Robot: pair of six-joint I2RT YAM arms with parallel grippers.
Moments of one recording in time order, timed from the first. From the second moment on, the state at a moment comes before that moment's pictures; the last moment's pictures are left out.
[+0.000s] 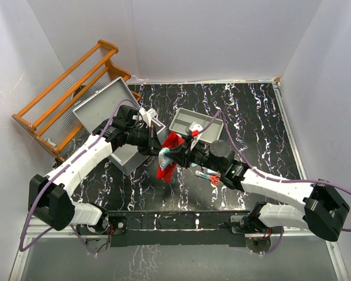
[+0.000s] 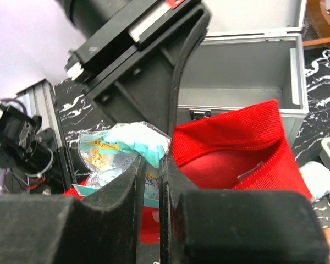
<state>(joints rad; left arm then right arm) -0.49 1.34 1.10 -0.65 0.68 -0.56 0.89 1.15 0.59 0.52 -0.23 0.19</state>
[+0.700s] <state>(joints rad) -0.49 1.34 1.12 -0.63 0.77 -0.59 0.89 1.14 0.52 0.62 -0.29 0.10</state>
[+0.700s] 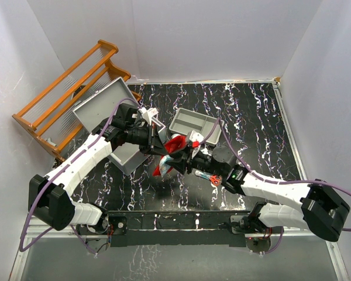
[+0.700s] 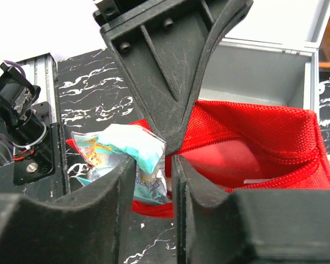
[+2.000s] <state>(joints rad) -0.49 1.37 1.00 -0.54 0.64 -0.73 0.89 1.14 0.92 -0.20 -0.04 0.75</state>
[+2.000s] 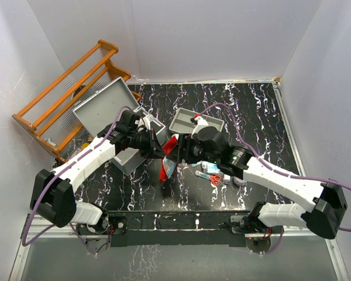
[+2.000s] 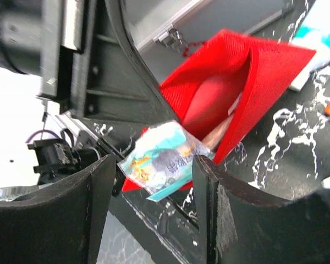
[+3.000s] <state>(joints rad) -0.49 1.39 0.95 -0.44 0.65 -0.76 1.08 1.30 0.95 -0.18 0.20 0.61</state>
